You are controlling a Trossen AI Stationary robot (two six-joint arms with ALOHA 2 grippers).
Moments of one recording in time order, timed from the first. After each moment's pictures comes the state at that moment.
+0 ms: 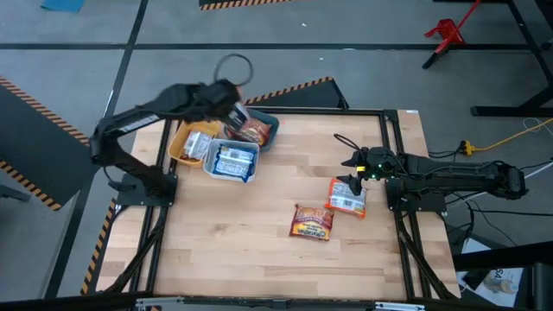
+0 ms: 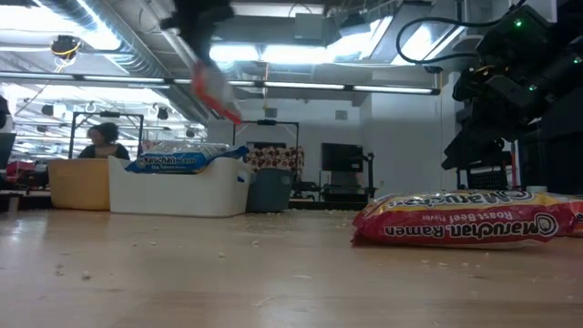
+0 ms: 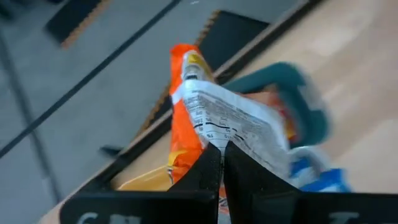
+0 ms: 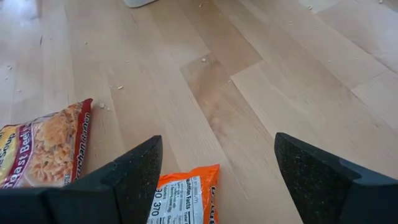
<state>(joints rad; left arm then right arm) 0.41 1.42 1.61 -1.19 -0.50 -0.31 -0.24 0.68 0.27 -0.23 -0.01 0.26</state>
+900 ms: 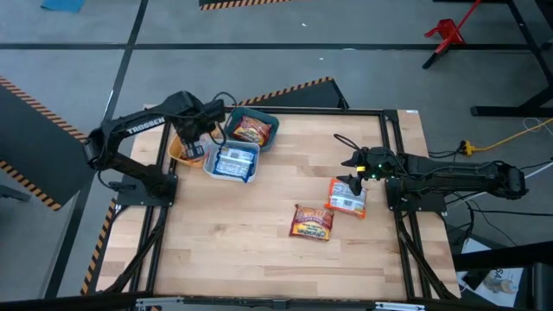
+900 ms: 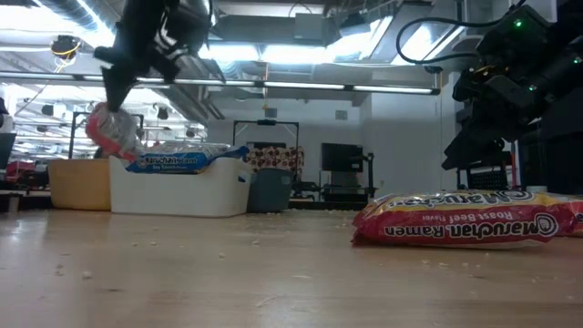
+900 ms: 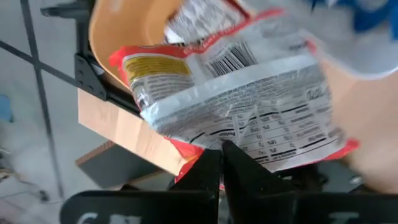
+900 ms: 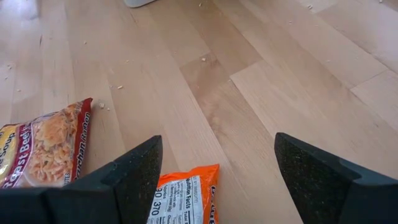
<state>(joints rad) 0.56 1.37 1.25 -1.57 -0.33 0.11 -0.24 0.68 0.27 -0.23 -0.01 0.26</state>
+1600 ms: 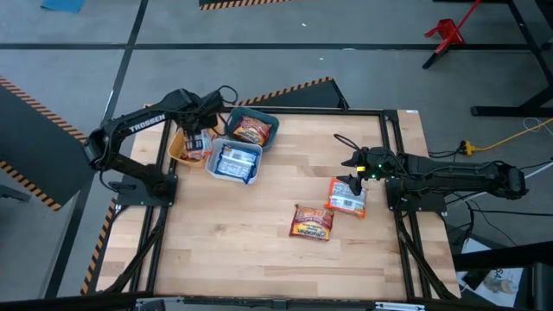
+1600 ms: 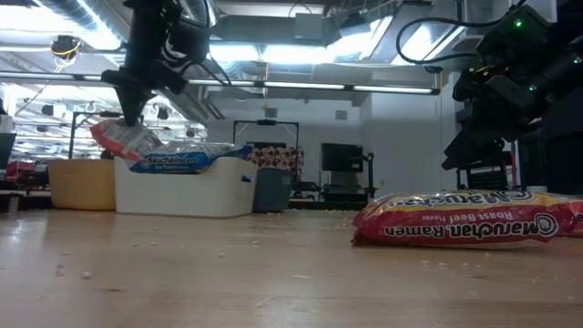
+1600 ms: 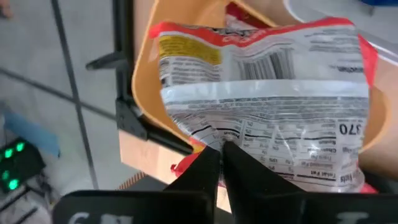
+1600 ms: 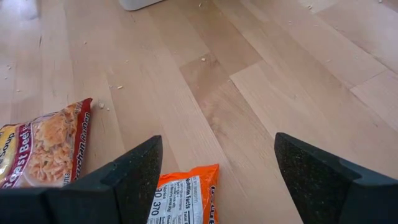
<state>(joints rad) 0.67 1.37 1.18 -1.35 -0.41 0.44 -0.24 0.68 0.27 -0.23 -0.01 0.26</state>
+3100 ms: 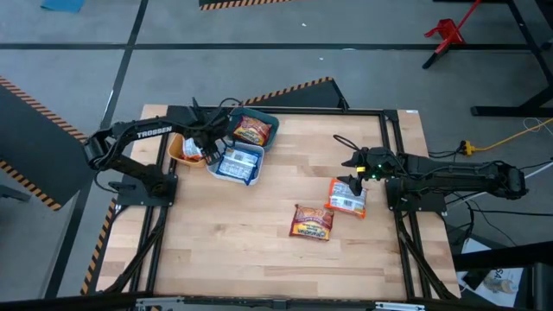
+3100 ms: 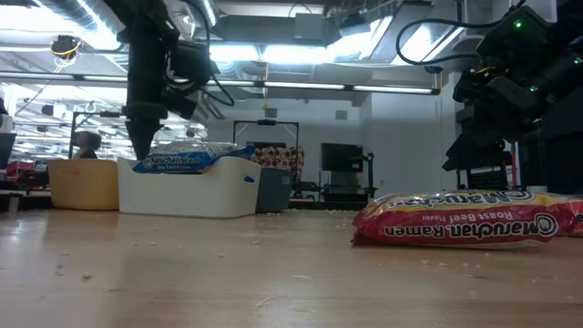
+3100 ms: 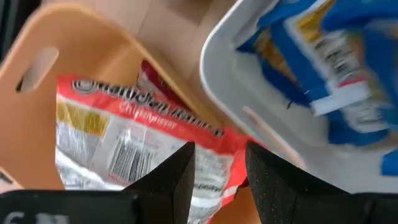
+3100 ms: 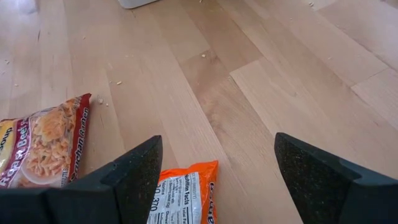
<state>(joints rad) 0.60 1.37 0.94 -1.03 -0.18 0.05 -0.24 0.69 0.27 -0.25 -0.01 0.25</state>
